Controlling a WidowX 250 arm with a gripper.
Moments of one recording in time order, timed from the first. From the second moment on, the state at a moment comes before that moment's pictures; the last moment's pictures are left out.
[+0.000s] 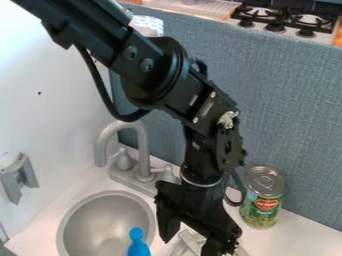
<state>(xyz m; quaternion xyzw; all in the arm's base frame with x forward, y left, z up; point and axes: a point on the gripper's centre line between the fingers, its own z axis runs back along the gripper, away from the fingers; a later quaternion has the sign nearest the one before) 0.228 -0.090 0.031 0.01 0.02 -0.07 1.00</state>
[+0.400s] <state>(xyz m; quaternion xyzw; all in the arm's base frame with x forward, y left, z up) 0.210 -0.072 0.030 0.05 0.03 -0.07 1.00</state>
